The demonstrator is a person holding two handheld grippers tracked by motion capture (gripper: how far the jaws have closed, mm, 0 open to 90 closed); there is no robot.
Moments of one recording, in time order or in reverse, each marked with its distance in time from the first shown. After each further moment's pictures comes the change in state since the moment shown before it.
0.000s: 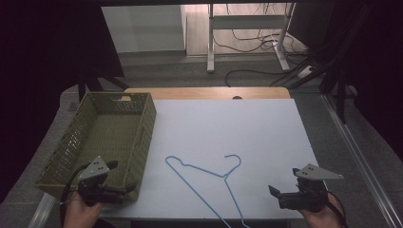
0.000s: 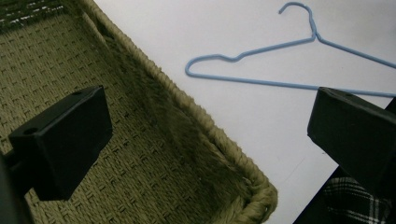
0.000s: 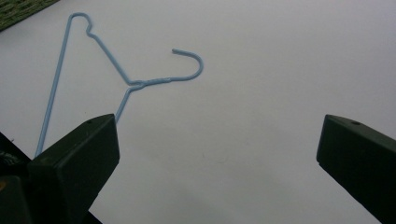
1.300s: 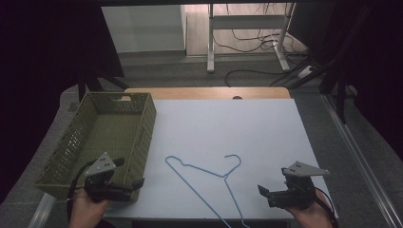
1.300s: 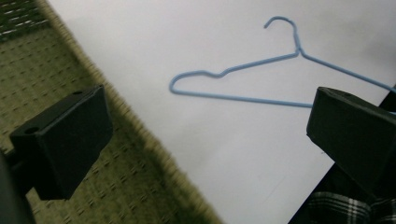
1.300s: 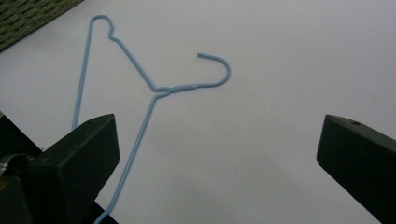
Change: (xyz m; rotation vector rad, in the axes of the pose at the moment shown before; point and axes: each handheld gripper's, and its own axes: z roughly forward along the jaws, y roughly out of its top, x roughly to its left) left arm -0.014 0.020 0.005 -0.013 -0.029 -0.001; right arm 0.020 0.014 0.013 0.029 0.053 0.015
